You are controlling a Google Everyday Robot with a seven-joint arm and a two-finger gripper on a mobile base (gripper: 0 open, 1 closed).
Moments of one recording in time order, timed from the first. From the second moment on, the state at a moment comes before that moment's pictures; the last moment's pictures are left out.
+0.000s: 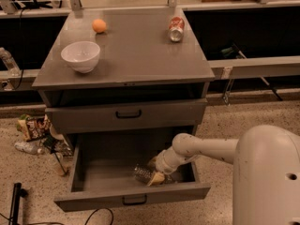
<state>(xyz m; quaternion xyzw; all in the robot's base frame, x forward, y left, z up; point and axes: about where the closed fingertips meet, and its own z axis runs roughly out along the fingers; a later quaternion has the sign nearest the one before) 0.555 -0.011 0.361 -0.65 0.70 0.22 0.20</state>
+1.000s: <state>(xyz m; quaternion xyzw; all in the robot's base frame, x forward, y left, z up) 0.570 -0.032 0.406 -0.64 0.71 0.18 0.23</state>
